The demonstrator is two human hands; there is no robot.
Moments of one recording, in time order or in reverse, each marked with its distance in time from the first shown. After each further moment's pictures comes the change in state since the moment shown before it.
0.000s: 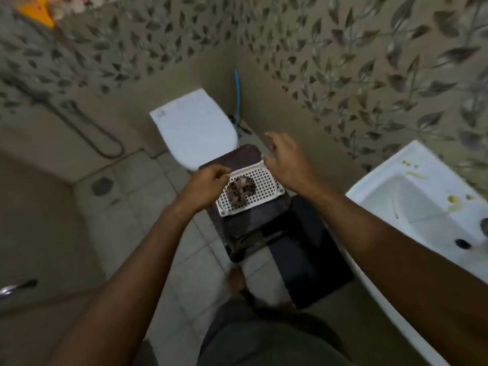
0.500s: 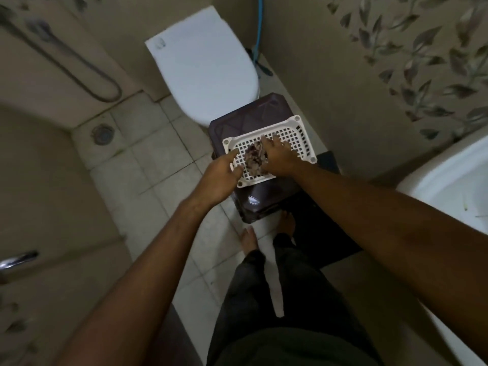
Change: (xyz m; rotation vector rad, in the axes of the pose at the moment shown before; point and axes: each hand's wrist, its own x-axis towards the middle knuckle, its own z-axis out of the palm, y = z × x) left_hand 0.046 -0.098 0.050 -0.038 -0.080 -0.112; right_hand 0.052 0.090 0.210 -0.206 -0.687 0.282
